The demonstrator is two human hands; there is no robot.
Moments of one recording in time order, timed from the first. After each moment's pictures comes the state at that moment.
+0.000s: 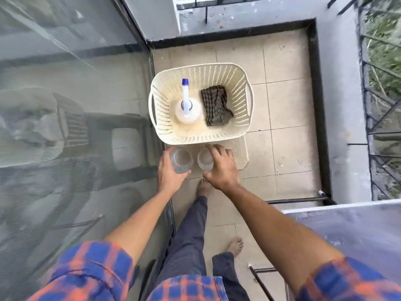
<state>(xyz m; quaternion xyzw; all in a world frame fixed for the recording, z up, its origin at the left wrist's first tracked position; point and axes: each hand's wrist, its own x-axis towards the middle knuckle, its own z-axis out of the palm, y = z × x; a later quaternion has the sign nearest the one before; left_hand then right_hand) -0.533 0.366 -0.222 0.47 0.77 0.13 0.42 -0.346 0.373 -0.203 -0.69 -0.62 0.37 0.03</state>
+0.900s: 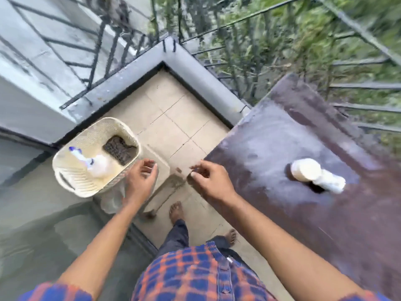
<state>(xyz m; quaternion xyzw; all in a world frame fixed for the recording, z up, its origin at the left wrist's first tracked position) -0.386 0.357 -0.036 0.74 0.50 0.18 0.42 -0.217 0.208 -0.009 -0.81 -0.30 0.36 0.36</state>
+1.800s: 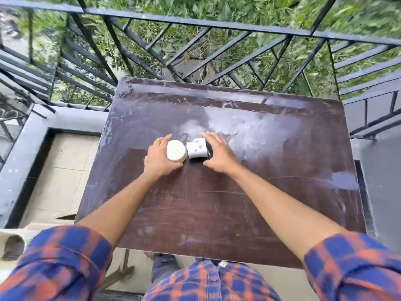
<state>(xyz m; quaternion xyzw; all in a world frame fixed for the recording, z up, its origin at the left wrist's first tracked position) -0.038 0.101 -0.040 0.93 0.14 -0.14 0.30 0.011 -0.125 -0.033 -0.92 -0.13 0.22 0.31</state>
